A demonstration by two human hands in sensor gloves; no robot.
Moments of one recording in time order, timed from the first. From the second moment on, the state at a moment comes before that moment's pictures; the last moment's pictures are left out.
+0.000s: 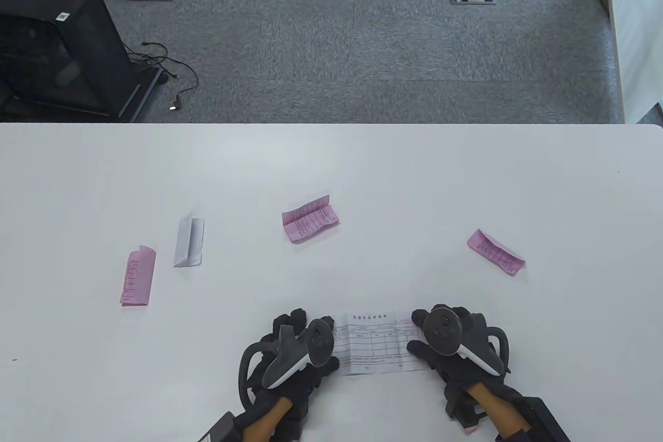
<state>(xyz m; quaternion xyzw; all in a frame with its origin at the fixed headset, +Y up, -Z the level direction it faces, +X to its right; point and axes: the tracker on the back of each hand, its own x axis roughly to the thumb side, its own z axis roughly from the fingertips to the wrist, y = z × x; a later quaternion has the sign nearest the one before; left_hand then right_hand) -0.083 -0.777 -0.197 -0.21 -0.04 0.05 0.98 0.191 -0.770 -0.220 0.06 0.12 0.98 0.12</state>
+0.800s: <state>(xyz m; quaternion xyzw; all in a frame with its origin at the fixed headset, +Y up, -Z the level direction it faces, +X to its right) -0.082 -0.779 -0.197 -0.20 -0.05 0.05 0.98 0.175 -0.779 -0.214 -0.03 0.13 0.99 0.10</state>
